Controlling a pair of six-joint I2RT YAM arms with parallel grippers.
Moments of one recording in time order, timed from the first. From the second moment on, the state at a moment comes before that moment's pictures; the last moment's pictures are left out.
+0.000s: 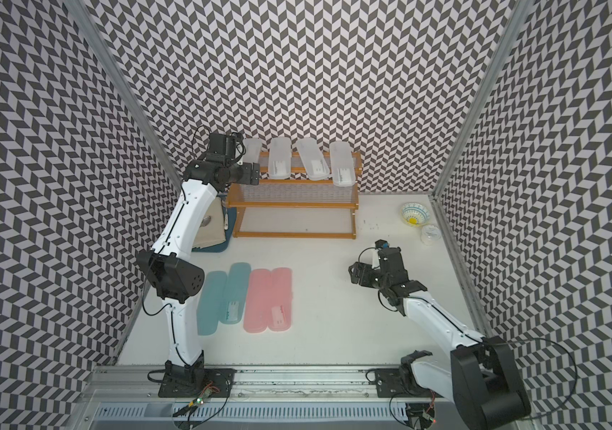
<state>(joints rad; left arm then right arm) -0.24 2.11 2.42 -0.95 -0.15 -0.02 0.28 1.17 0.55 -0.13 -0.22 0.47</state>
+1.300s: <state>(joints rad) -0.33 1.09 0.96 -0.36 -0.08 -0.40 0.79 1.44 0.73 -0.06 -0.12 0.66</state>
